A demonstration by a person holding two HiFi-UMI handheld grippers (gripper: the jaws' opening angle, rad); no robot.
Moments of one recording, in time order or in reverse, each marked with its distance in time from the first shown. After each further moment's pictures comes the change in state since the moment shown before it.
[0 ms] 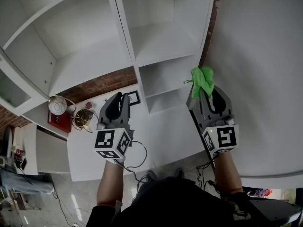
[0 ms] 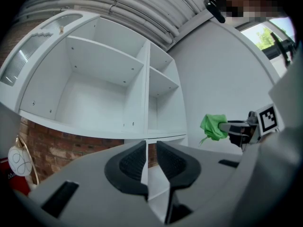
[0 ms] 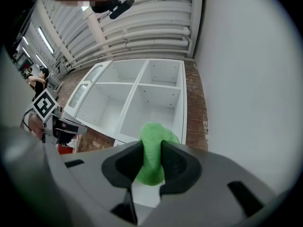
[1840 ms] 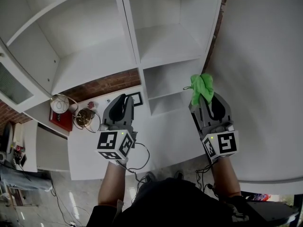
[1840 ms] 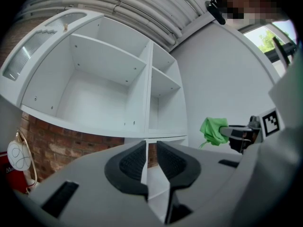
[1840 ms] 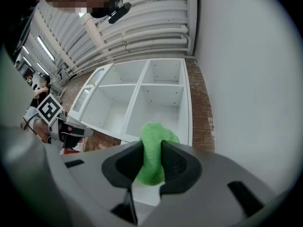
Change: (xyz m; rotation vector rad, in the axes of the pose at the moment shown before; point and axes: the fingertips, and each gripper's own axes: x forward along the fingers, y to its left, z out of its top) left arm 0.001 0.001 0.000 -0.036 -0.006 0.003; right arm 0.001 0.014 -0.004 0.047 -0.010 0.057
